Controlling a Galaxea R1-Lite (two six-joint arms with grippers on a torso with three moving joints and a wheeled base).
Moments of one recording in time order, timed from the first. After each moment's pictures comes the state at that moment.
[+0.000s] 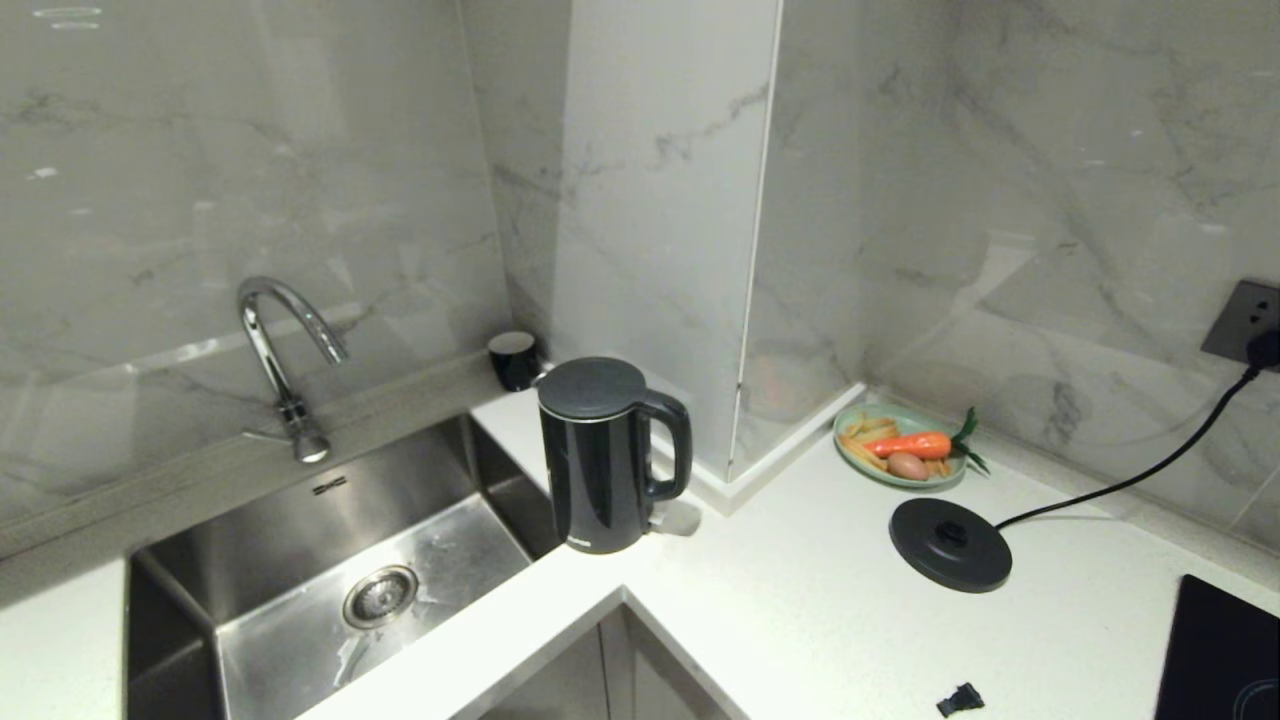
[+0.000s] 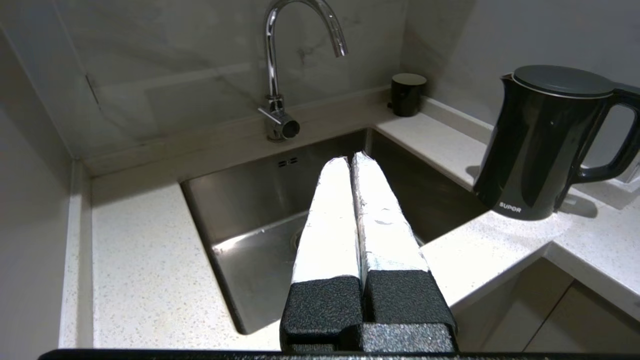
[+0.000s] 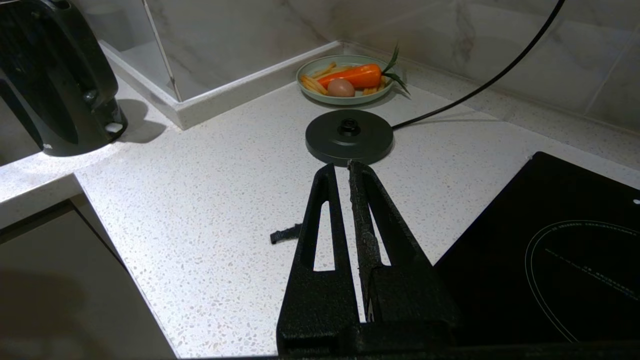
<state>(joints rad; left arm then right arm) 0.00 0.00 -0.30 0.18 0.17 0.03 0.00 0.00 0.00 0.01 0.00 0.00</state>
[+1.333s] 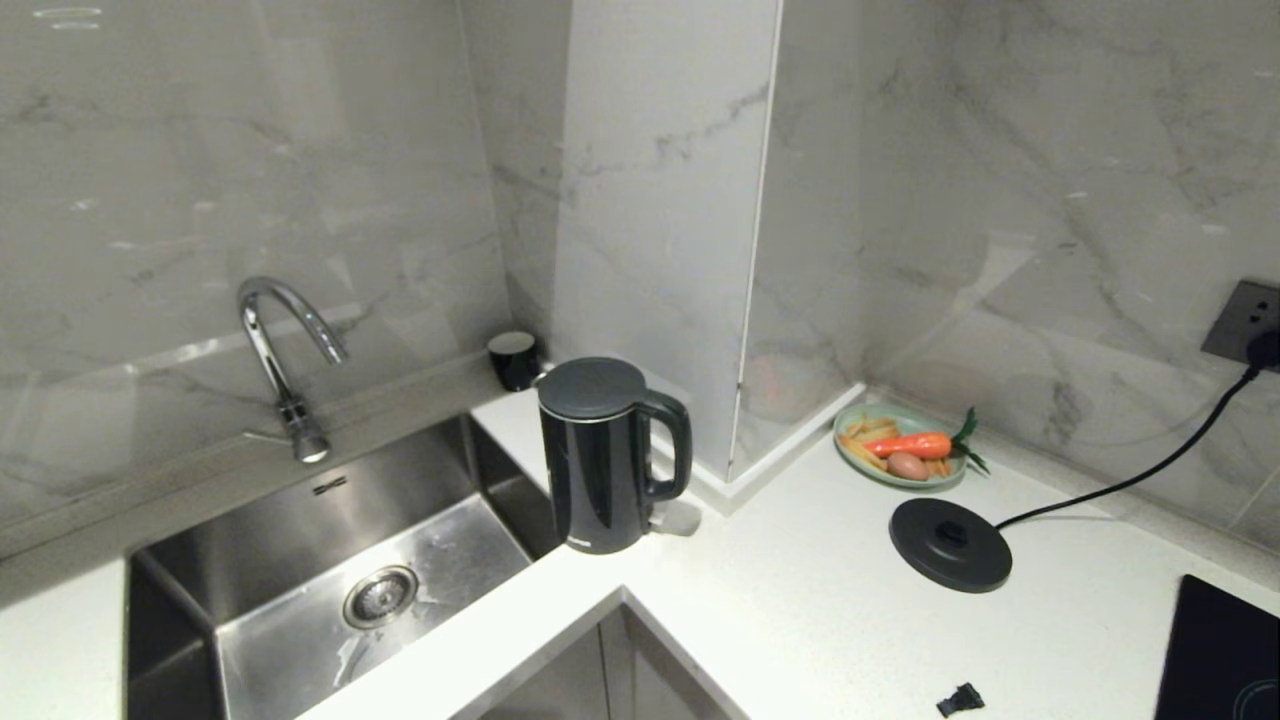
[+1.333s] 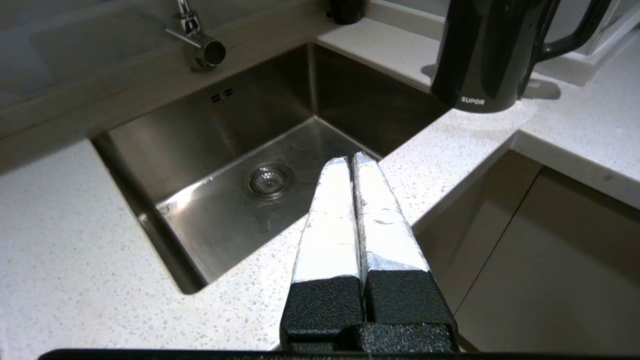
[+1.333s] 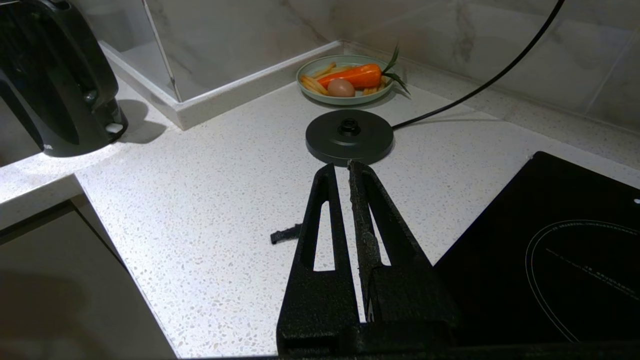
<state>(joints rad) 0.00 0.00 -0.04 0.10 -0.02 0.06 0.00 0.00 0.00 0.01 0.00 0.00</state>
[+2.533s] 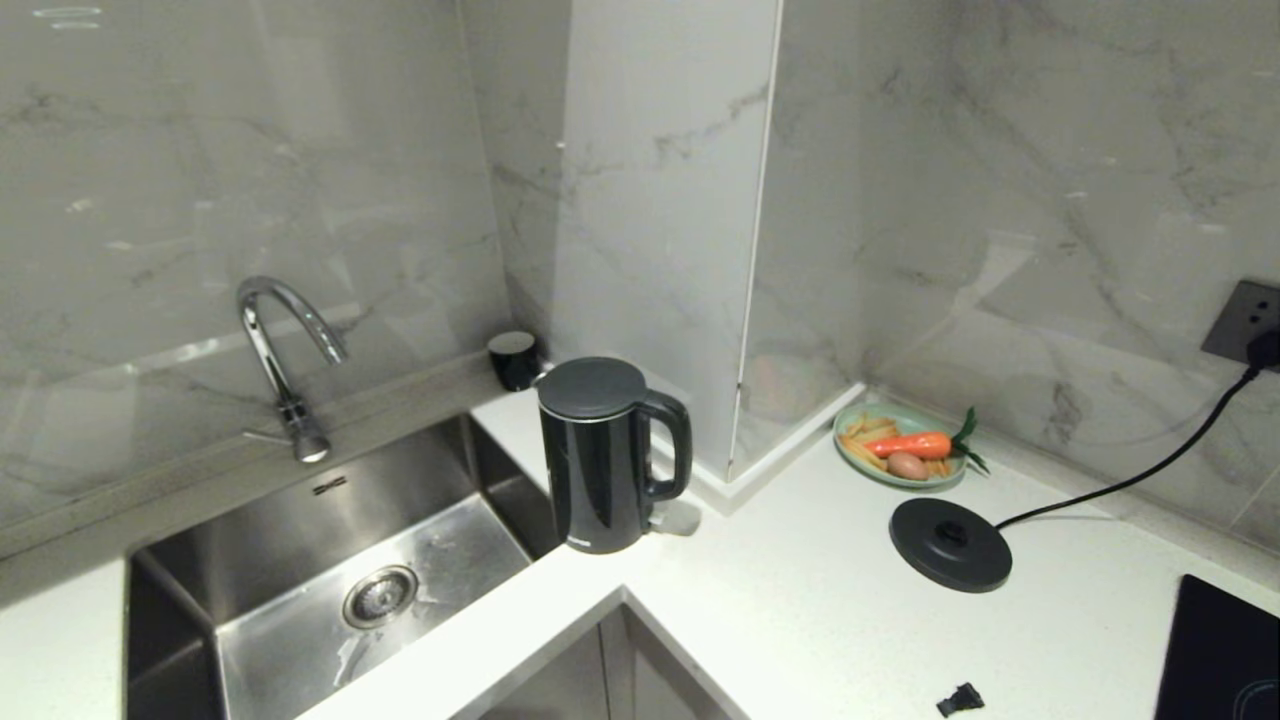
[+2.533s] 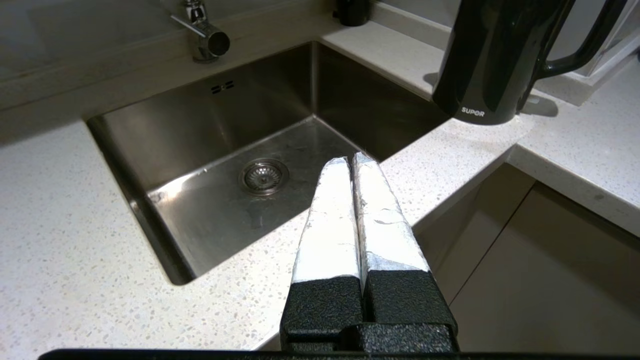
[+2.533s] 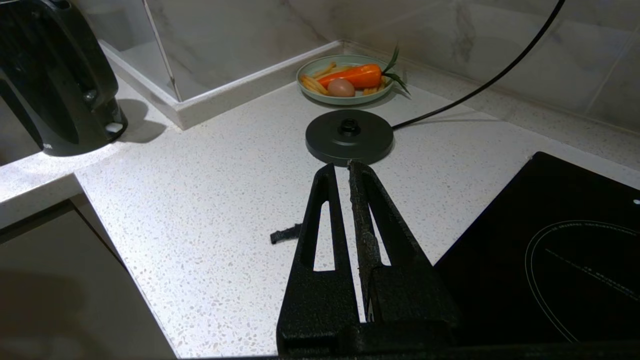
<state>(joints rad) 0.00 0.00 -0.04 0.11 0.00 0.00 0.00 0.00 0.00 0.01 0.00 0.00</state>
